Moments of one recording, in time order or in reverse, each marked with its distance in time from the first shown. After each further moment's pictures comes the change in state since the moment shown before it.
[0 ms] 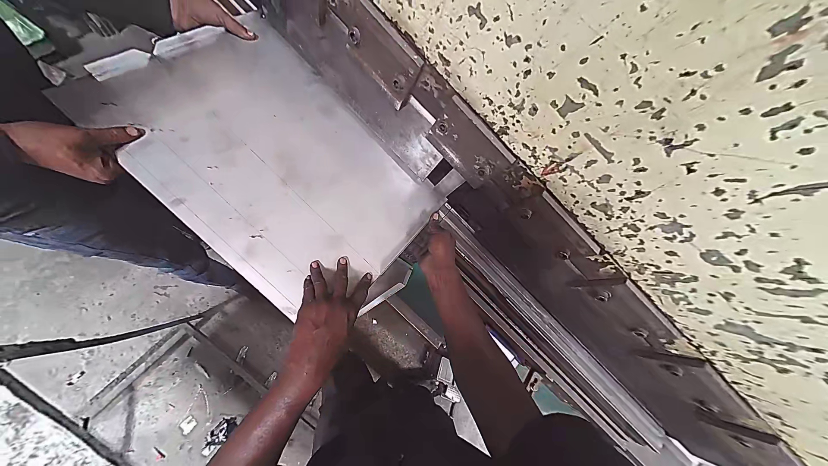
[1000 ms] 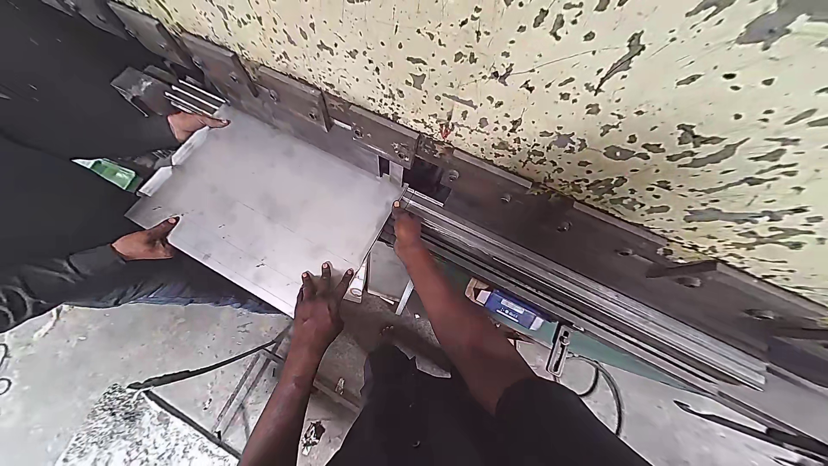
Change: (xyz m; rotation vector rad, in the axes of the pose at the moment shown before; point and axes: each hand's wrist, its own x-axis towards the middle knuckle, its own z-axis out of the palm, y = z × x) left_hand 0.002 0.010 -0.006 0.127 -0.062 -0.086; right_hand 0.003 -0.006 0.001 0.097 -0.008 0.116
